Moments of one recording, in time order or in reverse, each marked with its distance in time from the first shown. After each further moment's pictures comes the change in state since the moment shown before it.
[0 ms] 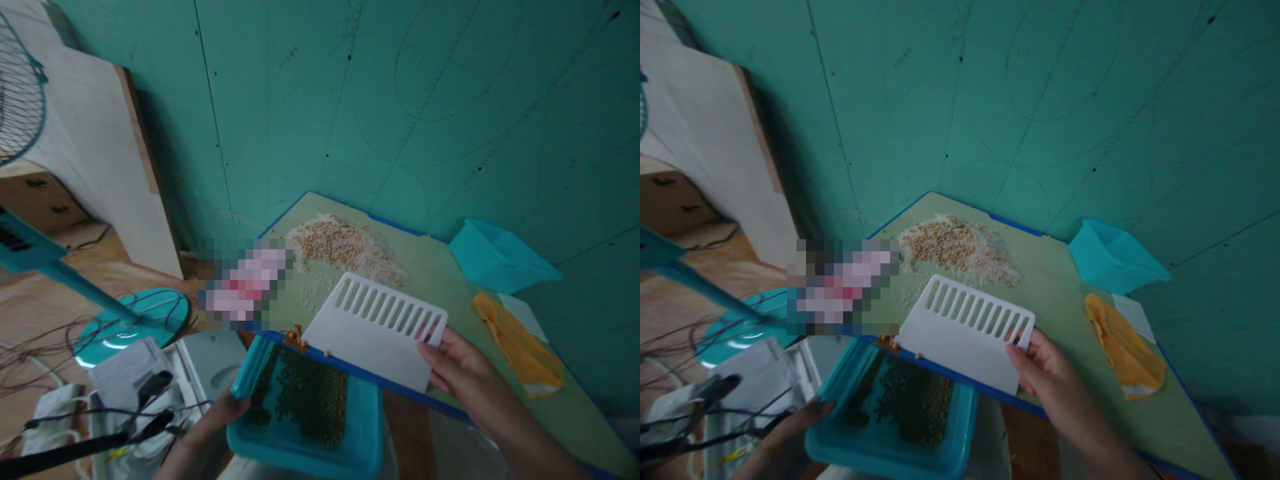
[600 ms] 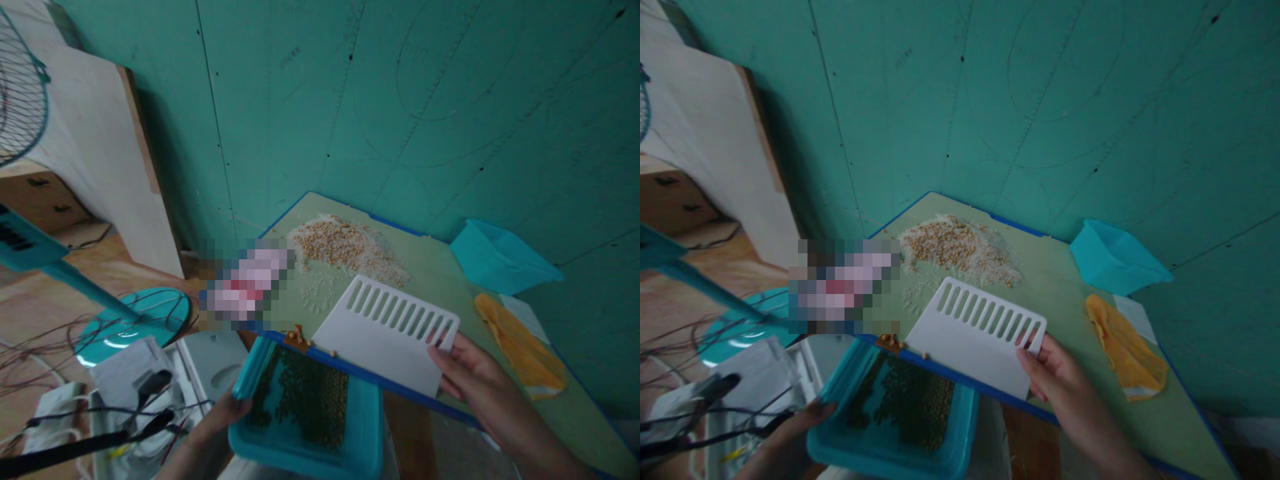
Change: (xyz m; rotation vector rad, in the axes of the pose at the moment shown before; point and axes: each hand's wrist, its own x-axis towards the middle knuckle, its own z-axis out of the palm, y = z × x) left_hand -0.005 0.005 0.006 -0.073 -0.026 0.007; right_hand -0.008 -0.002 -0.002 0.034 0.118 0.053
